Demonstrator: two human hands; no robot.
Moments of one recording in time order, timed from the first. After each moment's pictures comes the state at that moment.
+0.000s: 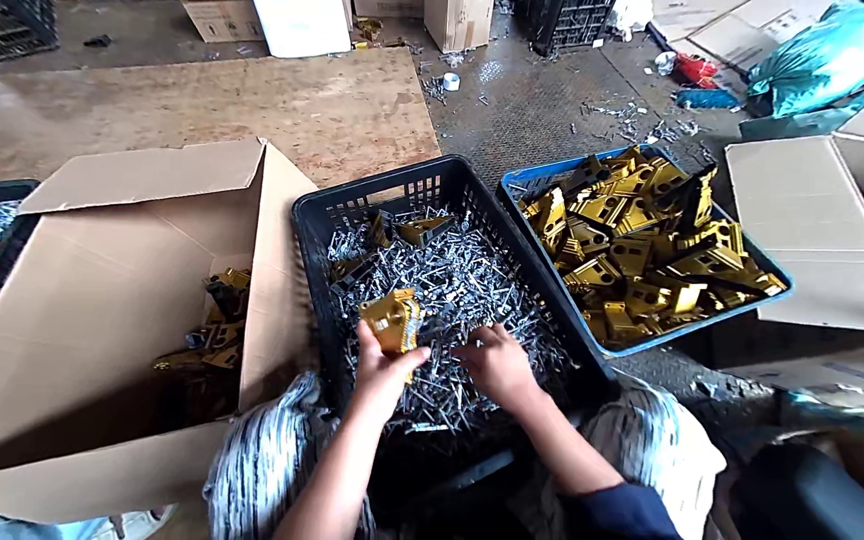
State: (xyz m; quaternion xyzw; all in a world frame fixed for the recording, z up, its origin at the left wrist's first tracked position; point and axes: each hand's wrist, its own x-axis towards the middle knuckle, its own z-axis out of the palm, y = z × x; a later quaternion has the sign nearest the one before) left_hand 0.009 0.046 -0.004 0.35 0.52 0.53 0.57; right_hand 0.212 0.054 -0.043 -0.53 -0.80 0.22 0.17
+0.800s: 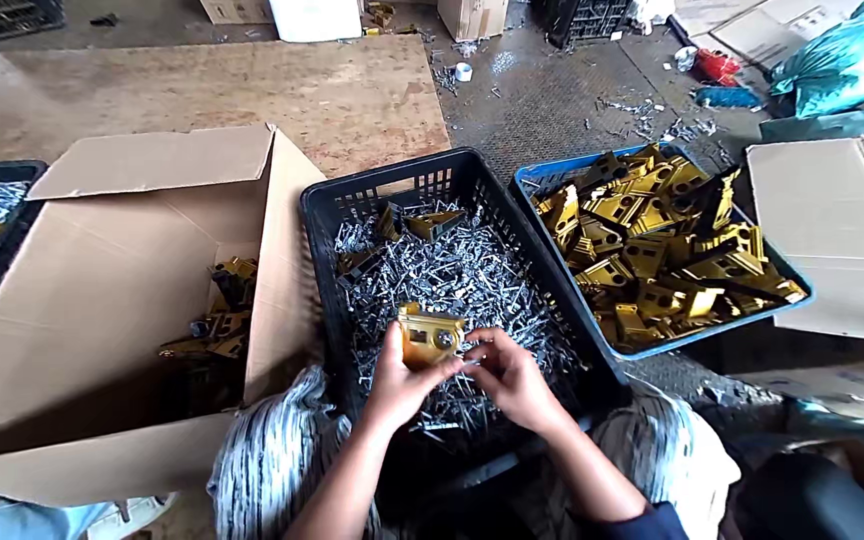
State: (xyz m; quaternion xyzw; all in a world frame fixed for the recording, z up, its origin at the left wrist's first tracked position) left_hand 0.006 0.037 -0.004 0.51 0.52 0.47 0.50; right_hand 0.206 0.034 -0.013 -0.44 -0.67 0.45 0.39
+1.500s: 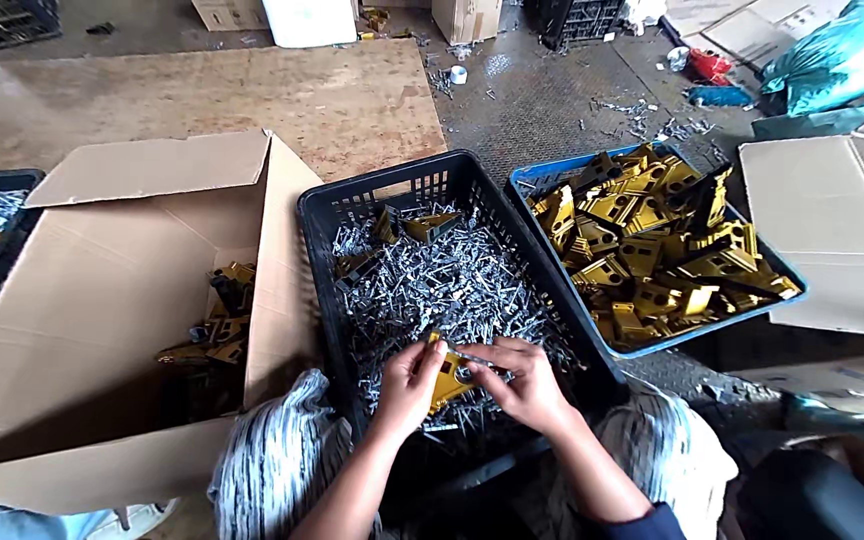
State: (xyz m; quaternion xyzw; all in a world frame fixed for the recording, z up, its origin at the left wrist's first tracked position) left_hand 0.017 0.029 -0.008 0.54 0.51 0.47 0.48; right_hand 0.219 0.039 -0.020 -0.39 -0.78 0.23 0.43
